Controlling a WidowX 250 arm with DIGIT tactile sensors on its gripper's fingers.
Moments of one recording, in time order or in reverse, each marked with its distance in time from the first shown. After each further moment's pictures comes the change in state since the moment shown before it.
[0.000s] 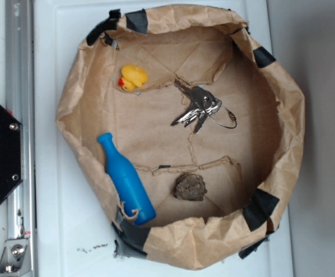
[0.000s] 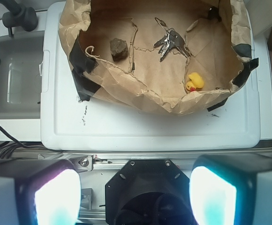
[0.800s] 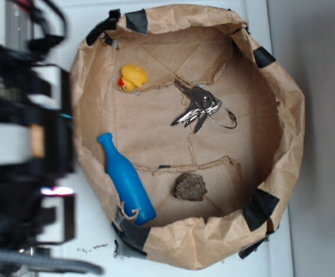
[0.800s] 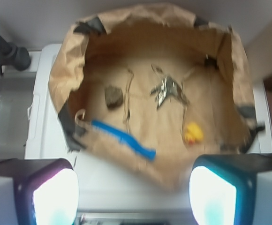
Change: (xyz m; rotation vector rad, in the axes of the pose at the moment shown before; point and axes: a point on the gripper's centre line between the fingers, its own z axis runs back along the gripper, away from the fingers) arm 0.066 0.004 -0.029 0.054 -0.175 -0.047
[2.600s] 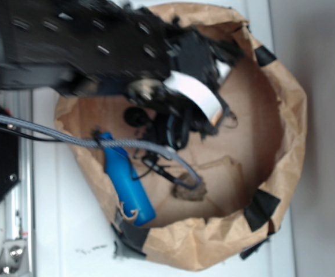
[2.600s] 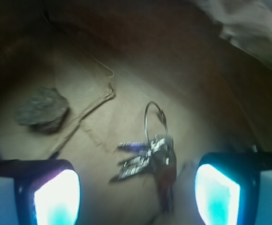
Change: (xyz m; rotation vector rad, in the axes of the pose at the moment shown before) arm 0.058 0.038 -0.150 -0.010 -0.036 -0.667
